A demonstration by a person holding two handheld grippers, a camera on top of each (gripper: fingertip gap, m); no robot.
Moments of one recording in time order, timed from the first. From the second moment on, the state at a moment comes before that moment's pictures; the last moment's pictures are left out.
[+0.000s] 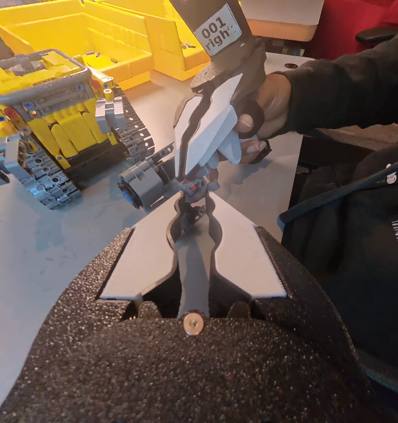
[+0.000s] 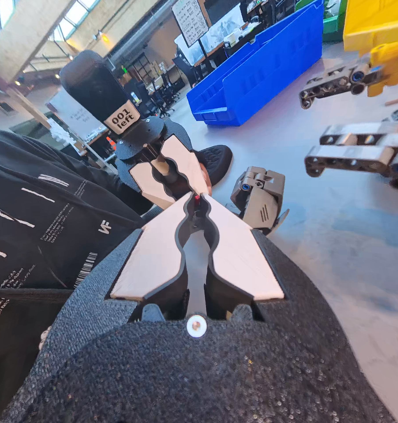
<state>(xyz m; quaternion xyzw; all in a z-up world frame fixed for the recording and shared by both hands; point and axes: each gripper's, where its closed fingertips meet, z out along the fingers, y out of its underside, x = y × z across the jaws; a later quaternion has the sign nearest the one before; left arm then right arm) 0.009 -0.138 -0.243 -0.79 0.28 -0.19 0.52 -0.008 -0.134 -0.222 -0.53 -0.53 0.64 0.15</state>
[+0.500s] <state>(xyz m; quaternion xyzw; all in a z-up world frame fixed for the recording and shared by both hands) 0.021 -0.135 -0.254 -0.78 0.31 -0.17 0.52 0.020 -0.129 -0.236 -0.50 -0.65 0.54 0.19</state>
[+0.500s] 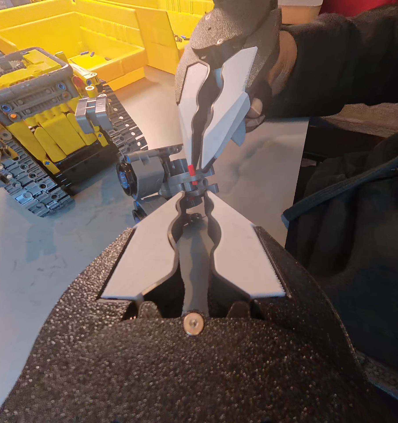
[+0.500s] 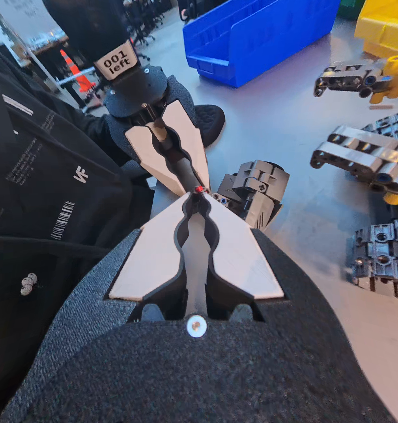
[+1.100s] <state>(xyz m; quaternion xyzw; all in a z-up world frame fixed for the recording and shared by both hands) 0.024 -0.133 -0.247 -0.76 0.35 -0.17 0.52 0.025 -0.124 -0.241 -0.50 -0.67 0.53 0.14</state>
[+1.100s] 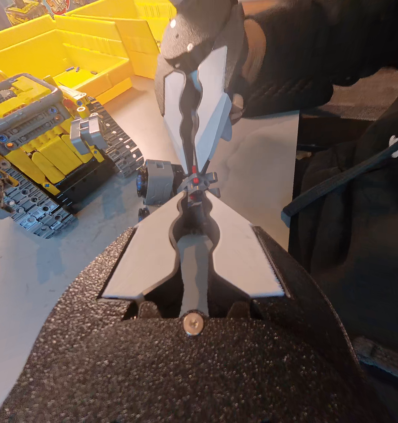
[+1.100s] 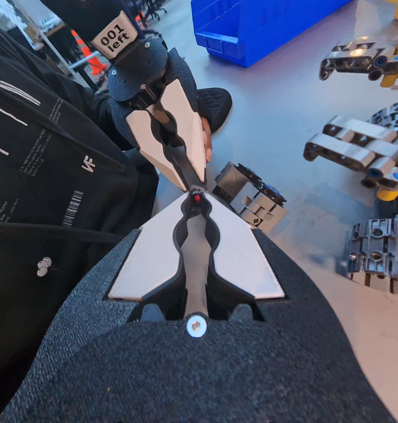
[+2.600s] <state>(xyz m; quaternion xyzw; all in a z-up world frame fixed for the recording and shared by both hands) 0.046 -0.141 -0.264 -0.75 0.41 -0.21 0.48 0.045 -0.140 -0.252 -0.43 -0.70 0.55 0.15</state>
